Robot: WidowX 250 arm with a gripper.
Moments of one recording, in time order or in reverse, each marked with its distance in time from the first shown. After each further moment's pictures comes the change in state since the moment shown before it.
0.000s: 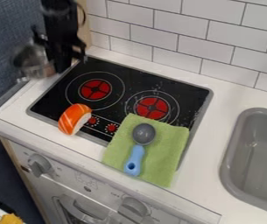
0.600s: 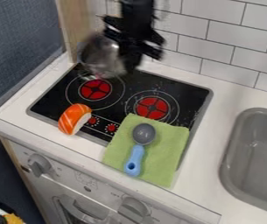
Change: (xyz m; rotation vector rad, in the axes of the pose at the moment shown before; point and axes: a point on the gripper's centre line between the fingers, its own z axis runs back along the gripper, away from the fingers) arm 0.024 -0.139 0.039 -0.050 -0.071 -0.155
